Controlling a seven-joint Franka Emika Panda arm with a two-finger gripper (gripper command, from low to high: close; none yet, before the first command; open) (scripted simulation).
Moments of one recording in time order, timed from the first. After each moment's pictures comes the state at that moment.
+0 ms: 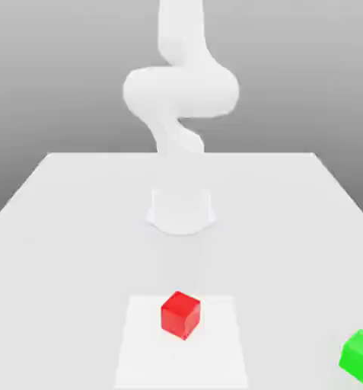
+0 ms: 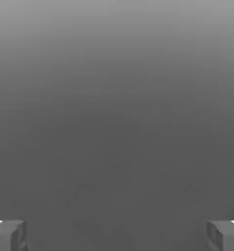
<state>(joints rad) -0.02 -0.72 0.01 -2.35 0.01 2.35 0.85</state>
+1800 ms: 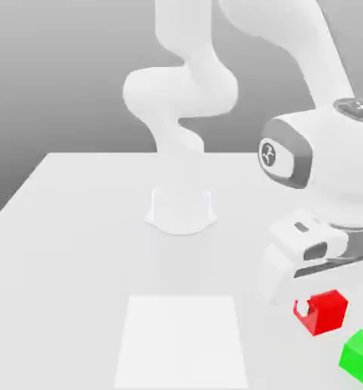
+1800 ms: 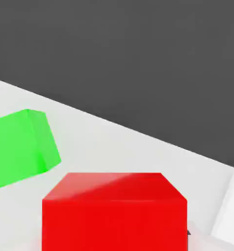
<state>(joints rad) 0.17 0.25 0.36 -2.30 -0.16 2.53 0.82</state>
